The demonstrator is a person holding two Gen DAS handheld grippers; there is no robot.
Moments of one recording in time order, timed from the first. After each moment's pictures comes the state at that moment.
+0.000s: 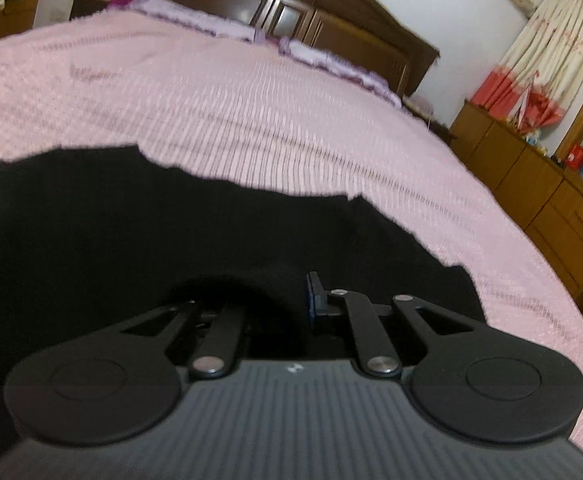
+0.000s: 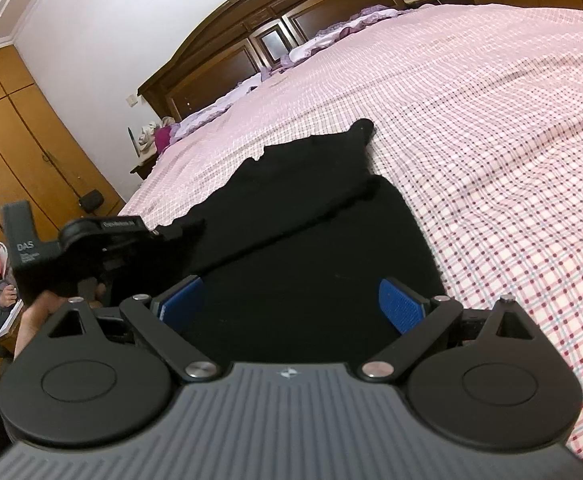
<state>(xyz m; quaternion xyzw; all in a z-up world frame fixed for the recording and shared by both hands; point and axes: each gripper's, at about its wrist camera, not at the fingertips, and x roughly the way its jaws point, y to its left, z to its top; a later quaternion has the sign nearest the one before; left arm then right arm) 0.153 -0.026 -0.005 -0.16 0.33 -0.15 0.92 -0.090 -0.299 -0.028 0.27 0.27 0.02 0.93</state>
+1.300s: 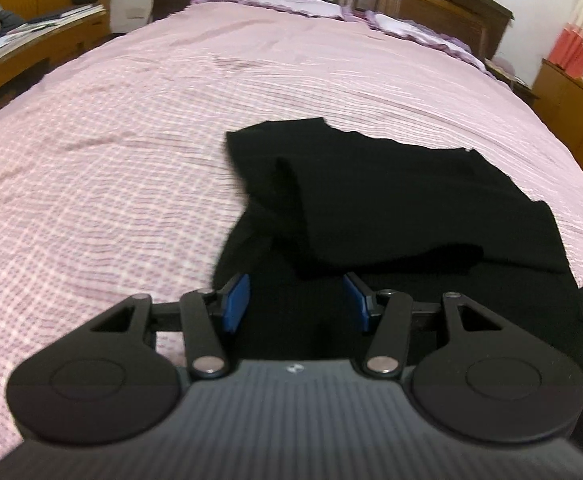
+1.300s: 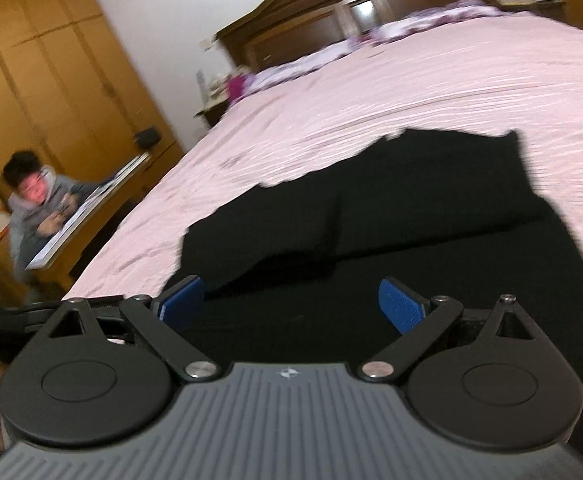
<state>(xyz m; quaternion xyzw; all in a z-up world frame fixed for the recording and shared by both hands) 0.045 0.094 0.035 -0.08 0.39 -0.02 0.92 -0.046 -0.184 0.025 0.18 0.30 0.14 0.92</state>
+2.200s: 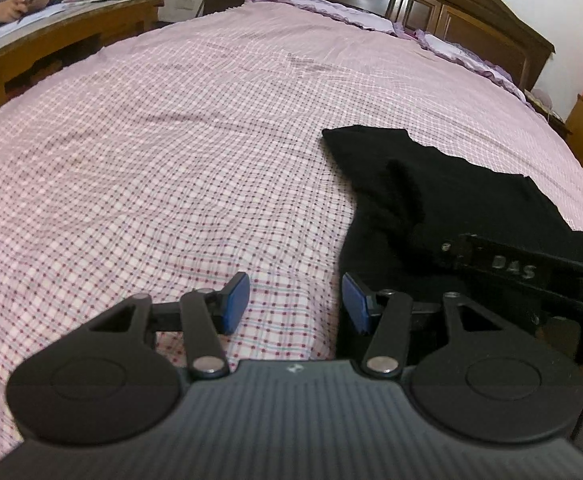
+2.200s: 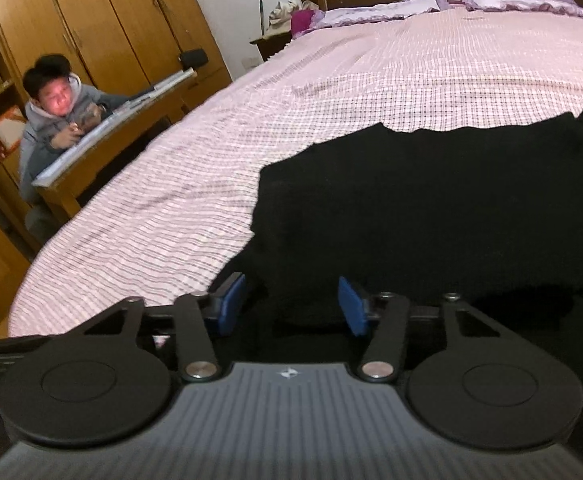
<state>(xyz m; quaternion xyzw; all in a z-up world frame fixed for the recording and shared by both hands) 0.028 0.164 0.017 -0.13 0.38 0.03 0.92 0.061 -0.023 -0.023 0.08 0.36 0.21 0.91</state>
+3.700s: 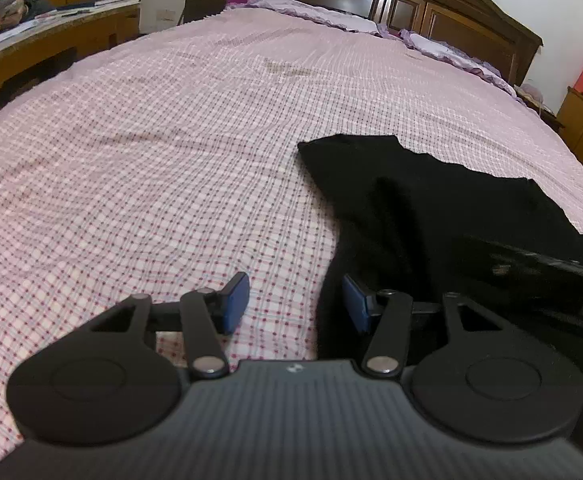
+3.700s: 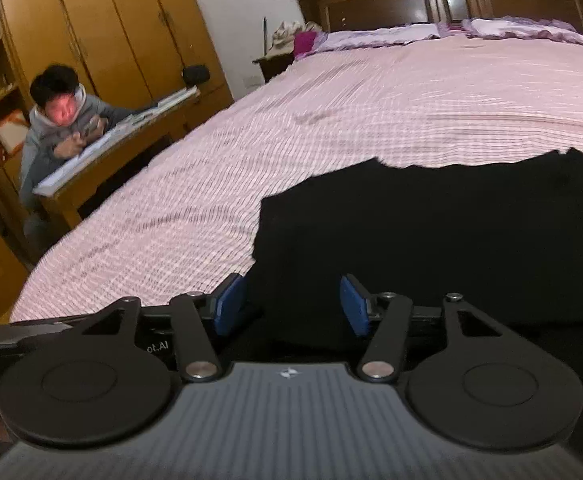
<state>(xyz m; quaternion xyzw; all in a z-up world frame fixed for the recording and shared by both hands) 0.074 0.149 0.000 -0.11 0.37 0.00 0.92 0.050 -0.024 -0.001 0.07 0.33 0.21 0.92</state>
